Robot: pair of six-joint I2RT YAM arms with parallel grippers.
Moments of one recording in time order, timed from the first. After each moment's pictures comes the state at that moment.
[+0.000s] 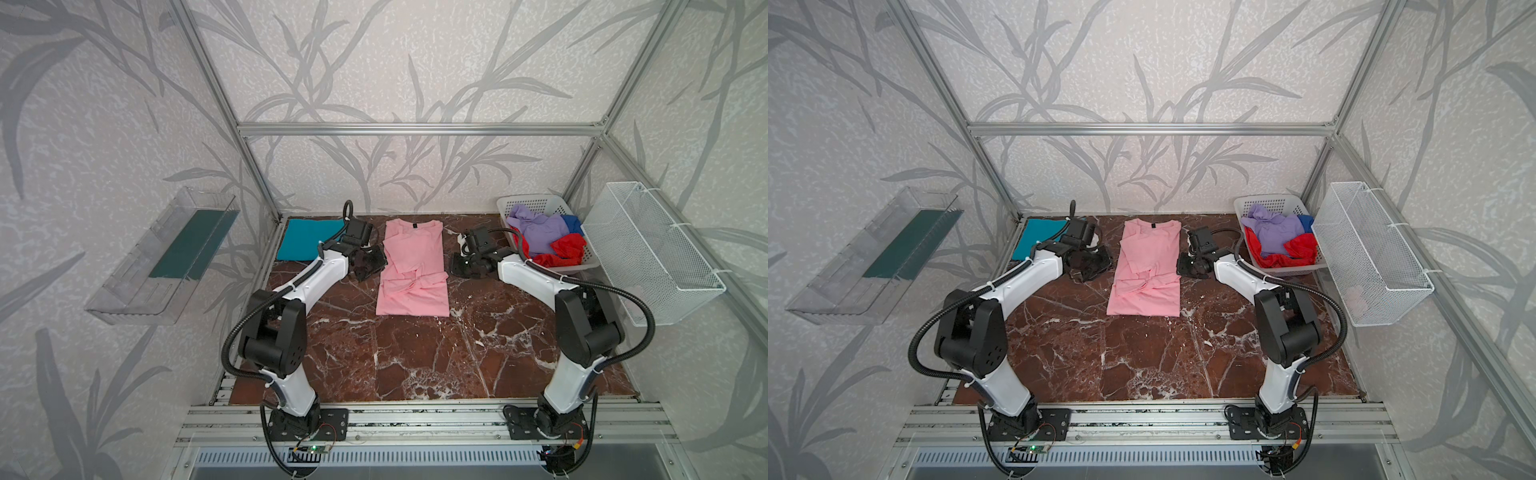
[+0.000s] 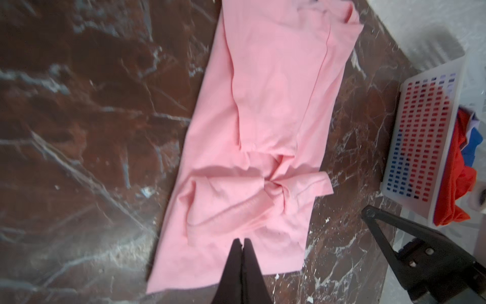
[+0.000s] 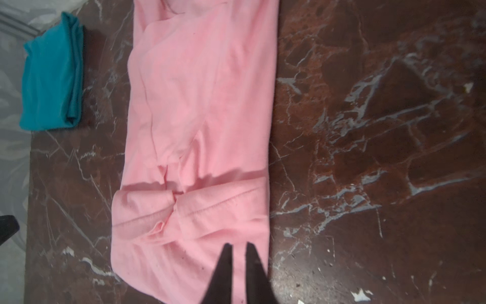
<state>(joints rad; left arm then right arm) -0.37 1.71 1.30 -0.60 0.22 -0.74 0.43 1.79 1.26 -0.39 -0.19 0.53</state>
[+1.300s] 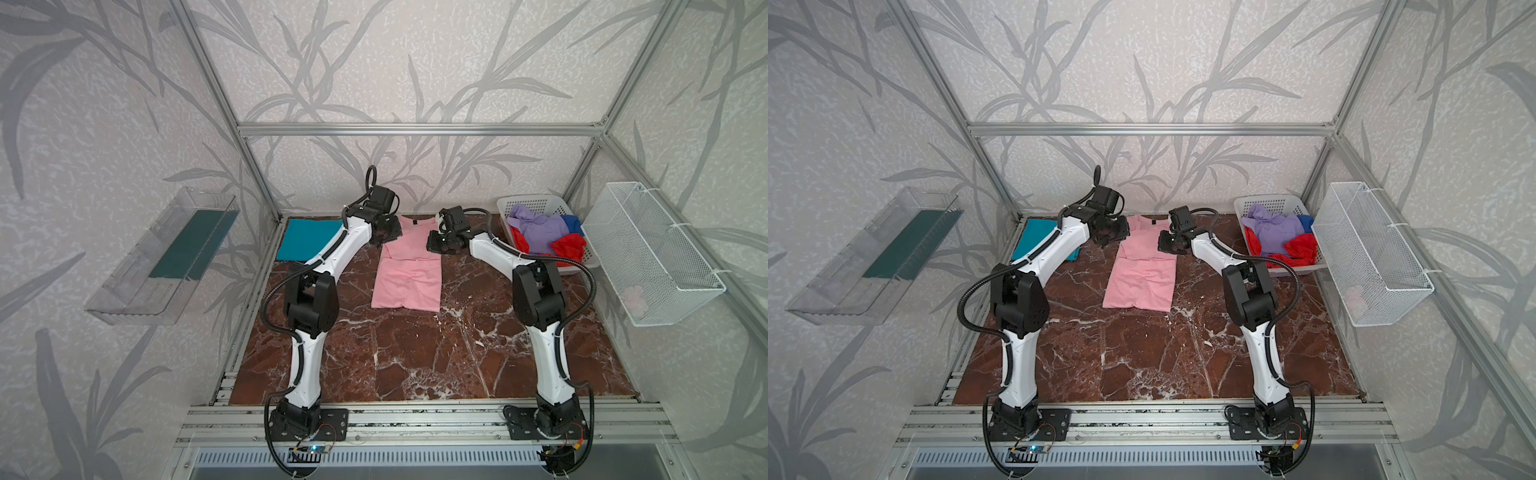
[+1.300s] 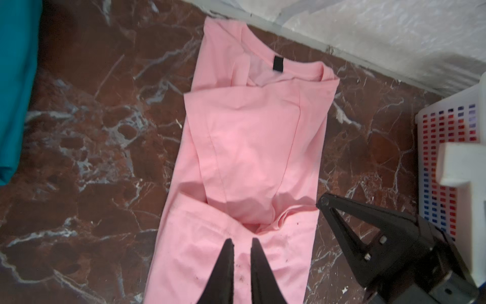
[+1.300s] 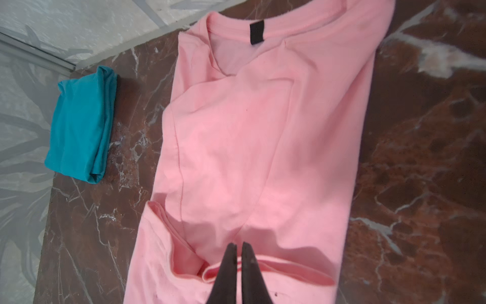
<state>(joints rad) -0.38 2.09 1.92 -0.81 0.04 -0.58 0.43 2.22 1.77 -0.39 -0.24 0.52</state>
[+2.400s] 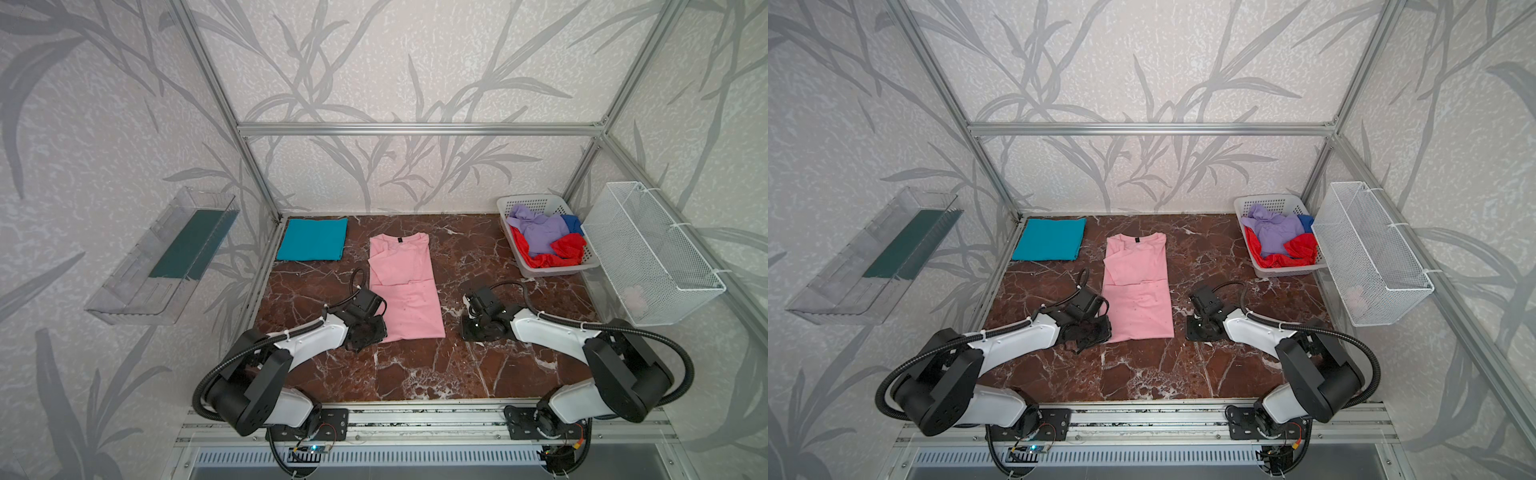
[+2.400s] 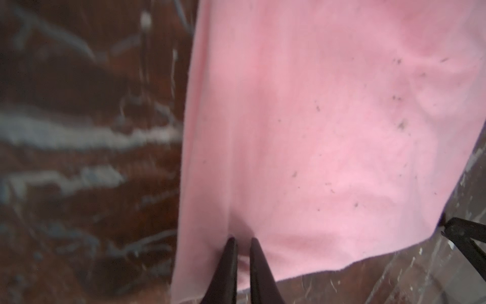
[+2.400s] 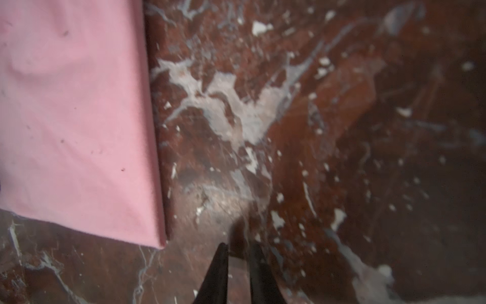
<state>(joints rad) -0.62 1.36 0.58 -0.39 0.11 -0.92 0.60 1.42 0.63 -0.36 -0.14 0.61</state>
